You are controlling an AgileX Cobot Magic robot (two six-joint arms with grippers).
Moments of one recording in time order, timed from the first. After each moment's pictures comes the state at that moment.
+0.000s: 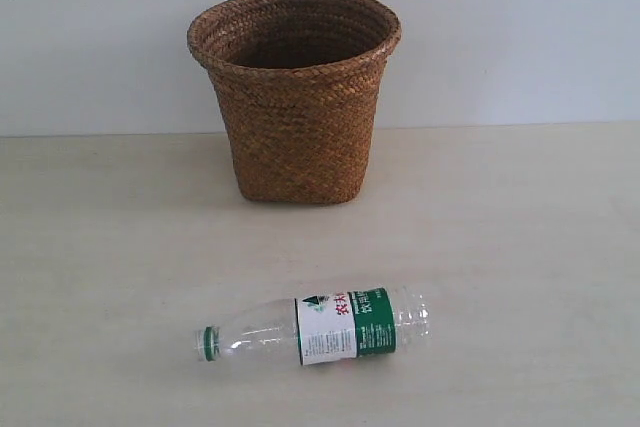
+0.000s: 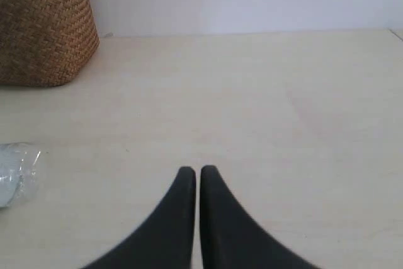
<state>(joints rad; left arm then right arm) -0.03 1.04 -0.77 1.64 -0.13 -1.38 0.05 0.01 0.00 0.12 0.33 -0.07</state>
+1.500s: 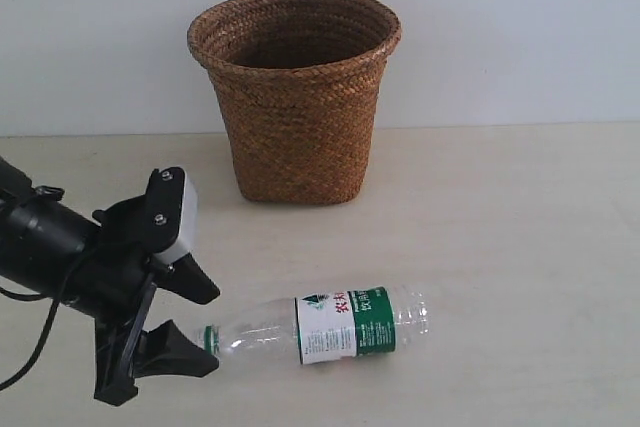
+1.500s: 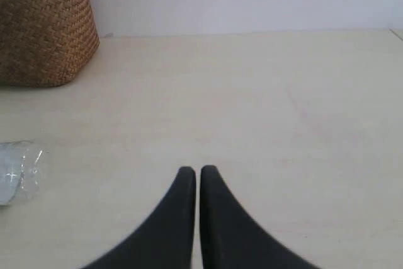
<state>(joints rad) -0.31 1.67 -0.80 -0.97 0.68 1.91 0.05 0.01 0.00 0.12 0.33 -0.07</state>
